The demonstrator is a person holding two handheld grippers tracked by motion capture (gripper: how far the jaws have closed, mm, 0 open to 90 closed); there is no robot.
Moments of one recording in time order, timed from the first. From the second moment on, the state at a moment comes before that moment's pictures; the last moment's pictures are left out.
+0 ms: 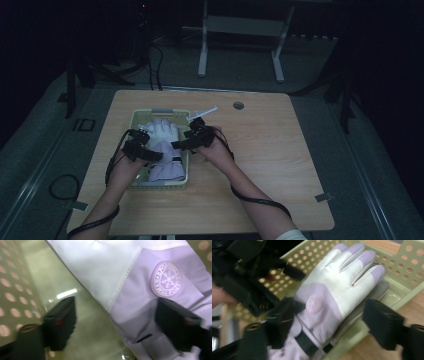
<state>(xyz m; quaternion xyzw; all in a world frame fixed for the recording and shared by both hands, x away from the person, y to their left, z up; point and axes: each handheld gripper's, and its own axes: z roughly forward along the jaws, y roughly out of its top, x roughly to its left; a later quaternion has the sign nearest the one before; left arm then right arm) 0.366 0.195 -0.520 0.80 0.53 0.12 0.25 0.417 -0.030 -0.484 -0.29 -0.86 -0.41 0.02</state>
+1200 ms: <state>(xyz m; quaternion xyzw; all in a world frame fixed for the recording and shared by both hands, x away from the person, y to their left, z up) 0.323 0.099 -0.477 0.80 0.40 0.10 0.43 0.406 -0.132 -0.484 -0.27 -0.86 -0.43 -0.03</state>
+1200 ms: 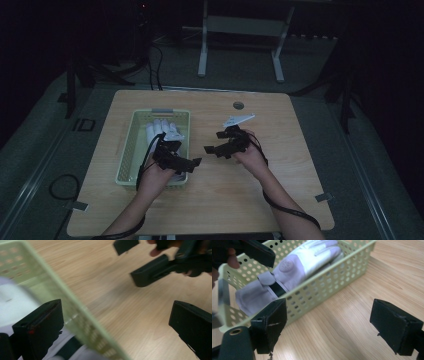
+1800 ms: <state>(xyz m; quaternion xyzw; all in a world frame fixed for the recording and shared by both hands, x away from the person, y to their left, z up) 0.305 0.028 -0.487 0.83 0.31 0.07 0.46 0.393 -0.196 -0.512 -0.30 -0.86 -0.42 -0.06</state>
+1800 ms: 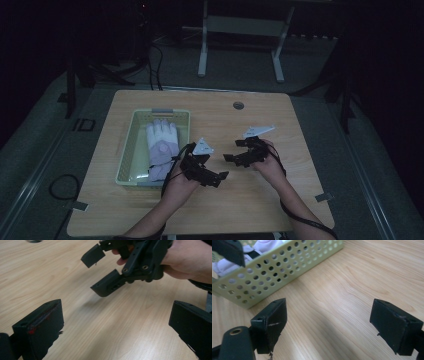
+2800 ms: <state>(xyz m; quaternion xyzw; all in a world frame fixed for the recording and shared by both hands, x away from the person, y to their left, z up) 0.301 -0.022 -0.550 0.86 0.25 0.01 0.45 0.367 -0.258 -0.553 -0.32 -0.86 -0.40 -0.07</state>
